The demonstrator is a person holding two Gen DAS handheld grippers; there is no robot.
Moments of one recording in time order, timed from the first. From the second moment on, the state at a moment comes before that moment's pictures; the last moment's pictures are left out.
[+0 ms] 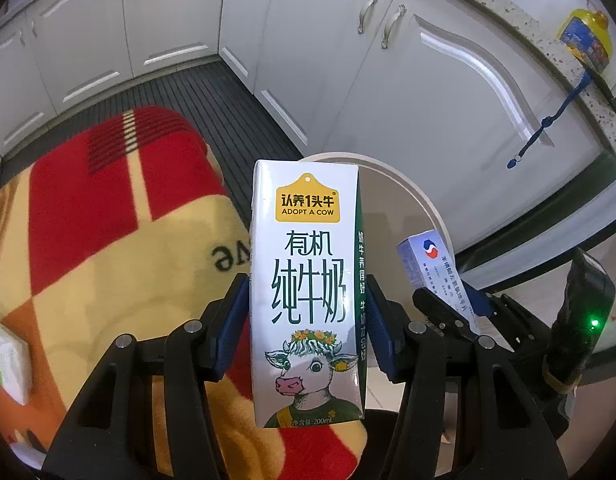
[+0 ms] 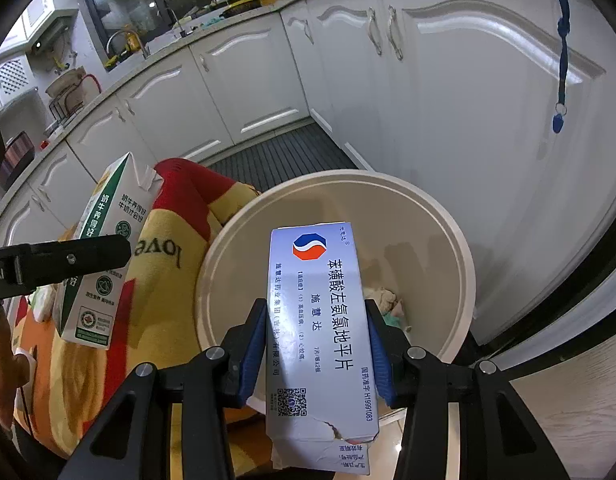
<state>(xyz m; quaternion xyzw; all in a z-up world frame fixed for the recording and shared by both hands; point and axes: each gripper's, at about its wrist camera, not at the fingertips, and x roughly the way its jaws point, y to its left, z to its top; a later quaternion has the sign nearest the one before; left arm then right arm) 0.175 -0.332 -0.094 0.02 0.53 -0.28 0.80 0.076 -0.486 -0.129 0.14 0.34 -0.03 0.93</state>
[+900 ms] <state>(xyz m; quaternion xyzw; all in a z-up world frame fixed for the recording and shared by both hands) 0.181 -0.335 -0.112 -0.02 0.55 -0.29 0.78 0.087 -0.489 -0.147 0.16 0.37 -0.06 0.91</state>
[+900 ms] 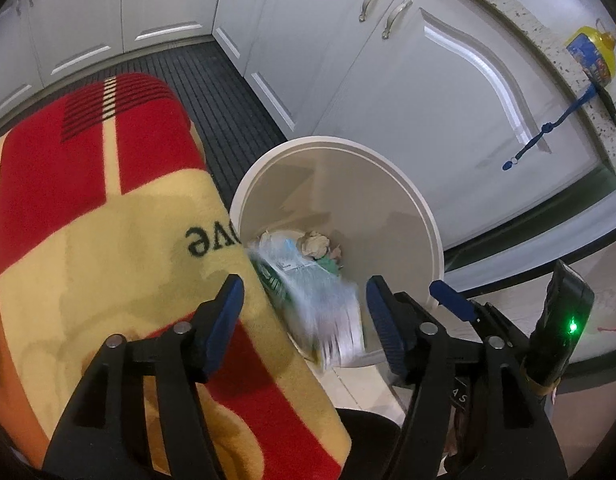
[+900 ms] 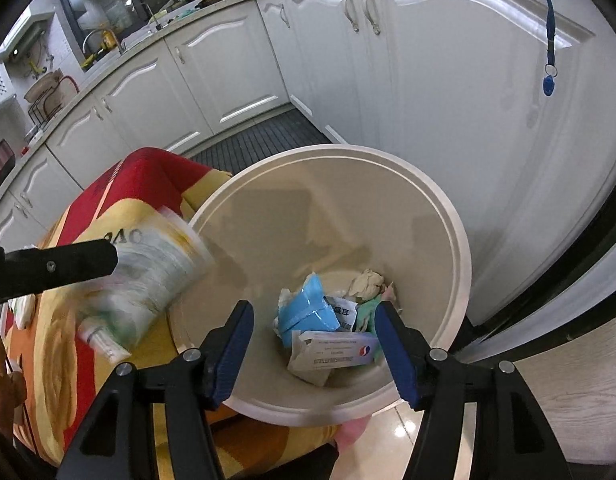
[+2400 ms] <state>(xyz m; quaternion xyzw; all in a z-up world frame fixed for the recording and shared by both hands) 0.137 -0.220 -0.055 0.00 0.46 -0.21 0.86 0.062 -0.414 -0.086 0.11 0.33 -0.03 0.94</state>
